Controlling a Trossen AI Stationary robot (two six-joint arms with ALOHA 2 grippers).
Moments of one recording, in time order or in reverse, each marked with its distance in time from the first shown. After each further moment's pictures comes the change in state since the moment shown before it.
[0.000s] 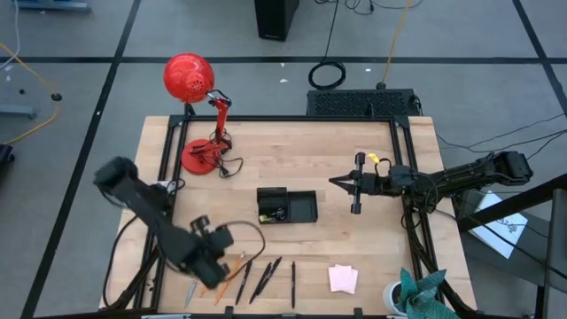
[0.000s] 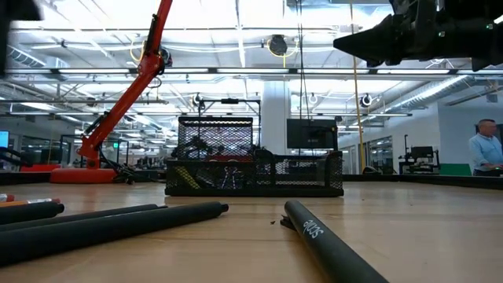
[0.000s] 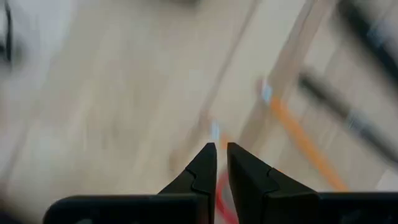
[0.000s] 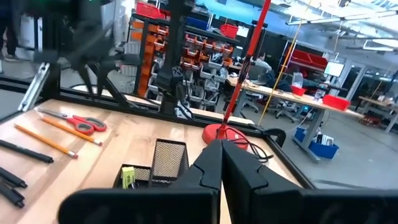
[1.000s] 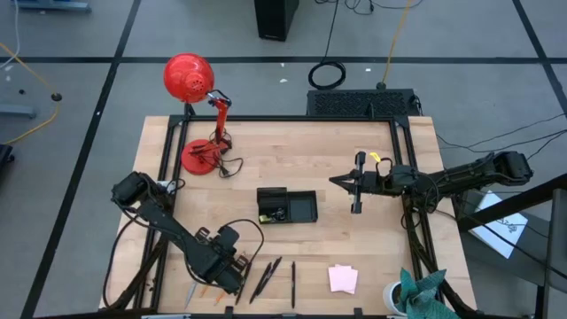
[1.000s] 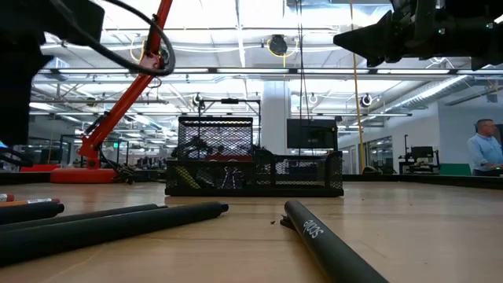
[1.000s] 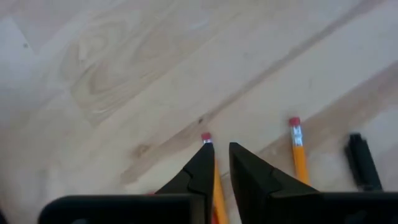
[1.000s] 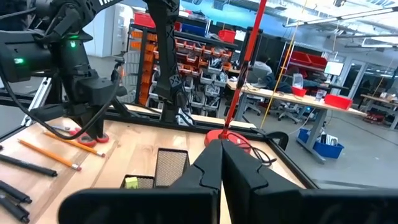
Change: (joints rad) left arm 0.041 0.189 -0.002 0.051 -0.027 -0.486; right arm 0.000 0.000 0.000 0.025 0.000 0.034
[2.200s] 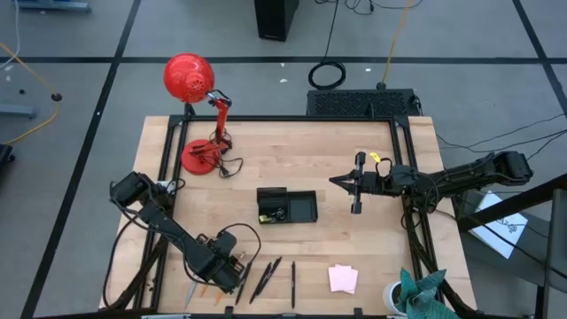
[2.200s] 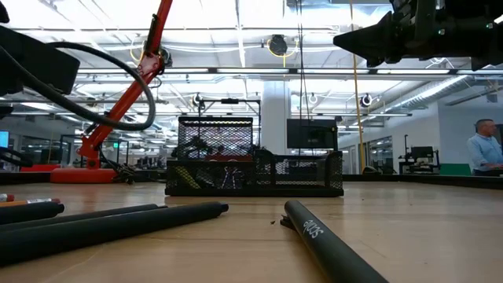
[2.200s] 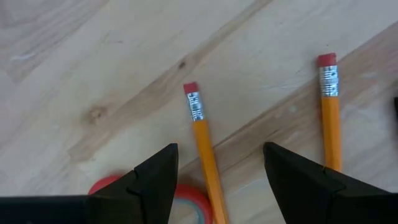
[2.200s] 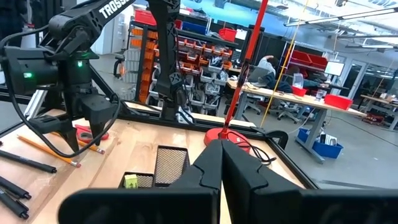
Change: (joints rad) left arm -0.016 0.005 -0.177 0.259 0.149 0.023; right arm 0.000 0.000 0.000 -0.006 -0.001 -0.012
